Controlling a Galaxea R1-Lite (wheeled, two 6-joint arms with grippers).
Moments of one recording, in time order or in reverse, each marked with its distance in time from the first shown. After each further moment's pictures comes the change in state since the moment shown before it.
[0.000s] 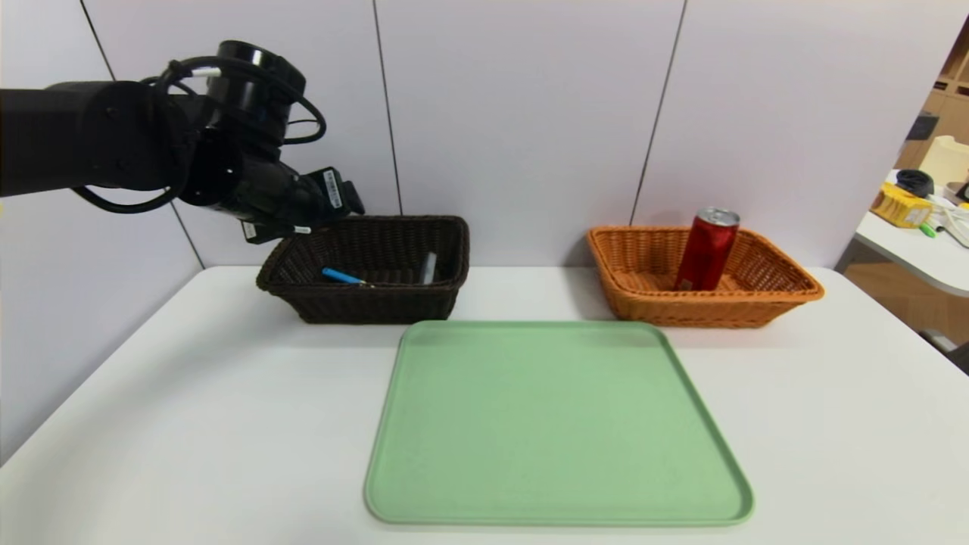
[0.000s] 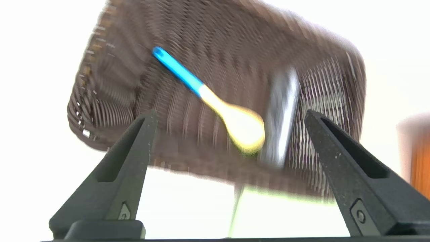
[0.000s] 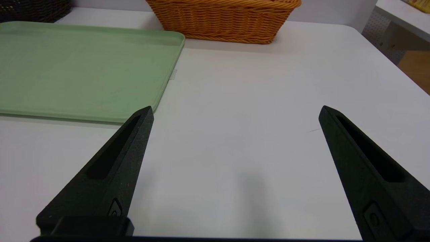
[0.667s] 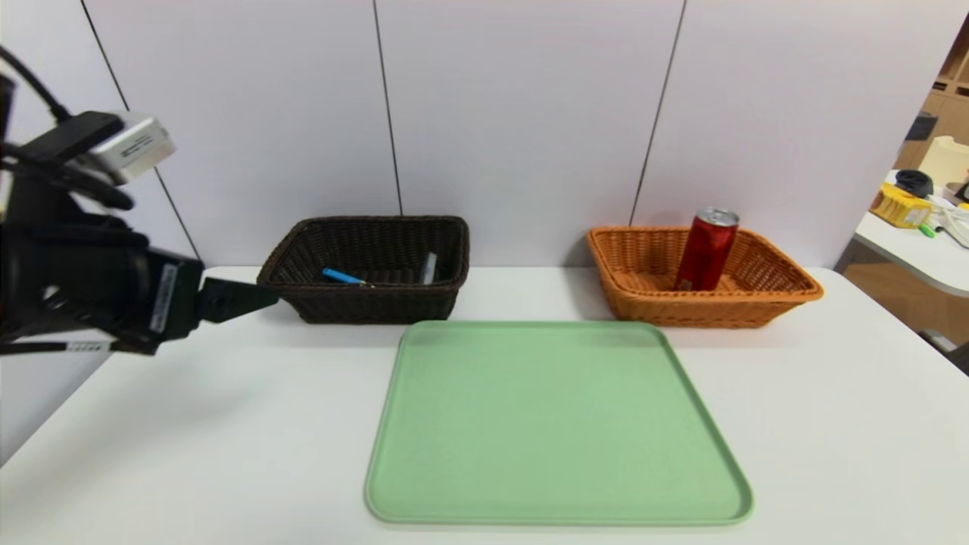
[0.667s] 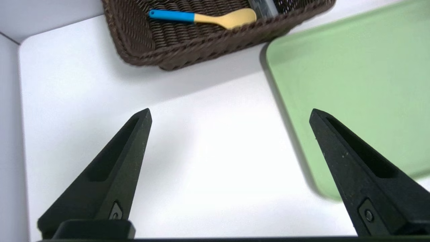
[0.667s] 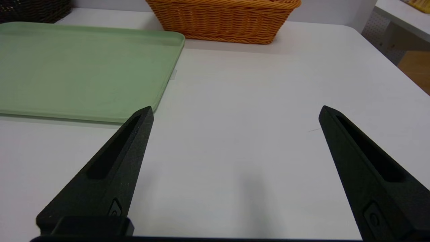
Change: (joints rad) left arm 0.006 -0.605 0.595 -0.071 -0.166 0.534; right arm 0.000 0.000 0.000 0.000 0.000 0.000
